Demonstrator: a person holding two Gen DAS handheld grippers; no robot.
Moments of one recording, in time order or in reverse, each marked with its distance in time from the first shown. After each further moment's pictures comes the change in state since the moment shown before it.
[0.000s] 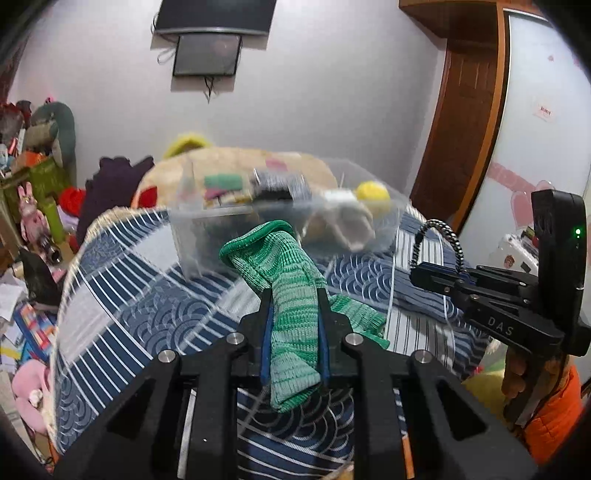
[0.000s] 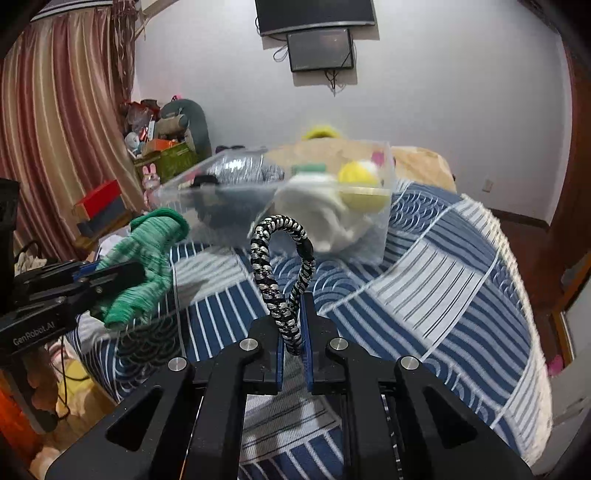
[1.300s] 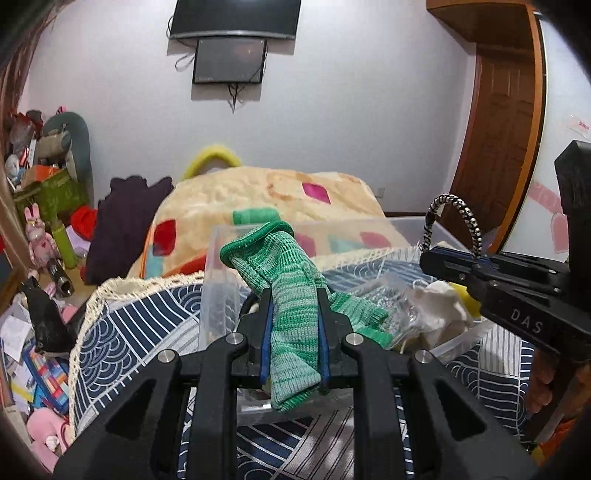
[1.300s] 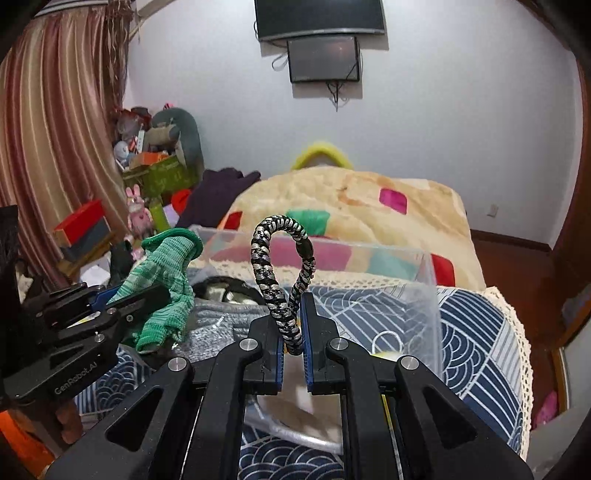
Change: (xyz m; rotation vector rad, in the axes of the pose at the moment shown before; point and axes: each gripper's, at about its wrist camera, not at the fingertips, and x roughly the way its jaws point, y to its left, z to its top) left arm 0.083 0.052 0.092 -0.009 -0.047 0.116; right arm 0.085 0.006 0.101 -0.028 0.001 -0.021
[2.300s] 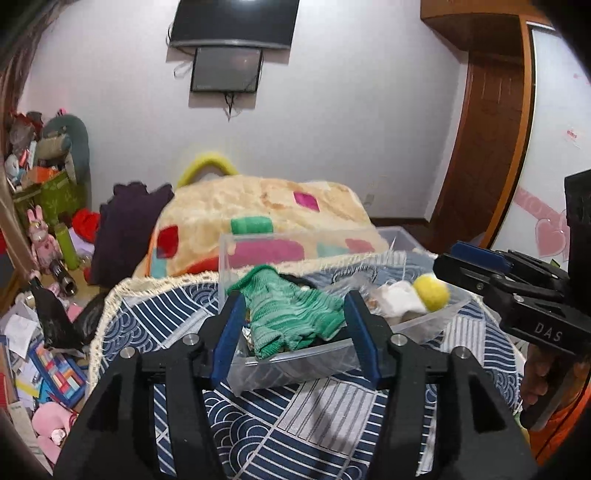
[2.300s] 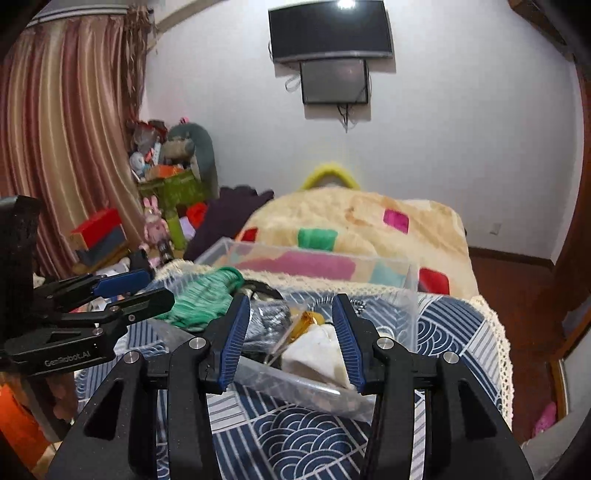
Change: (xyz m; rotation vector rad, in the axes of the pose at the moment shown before) left arm -0.052 -0.001 0.005 -0.013 0.005 -0.041; right arm -0.066 0.003 -0.002 -0.025 -0.102 0.038
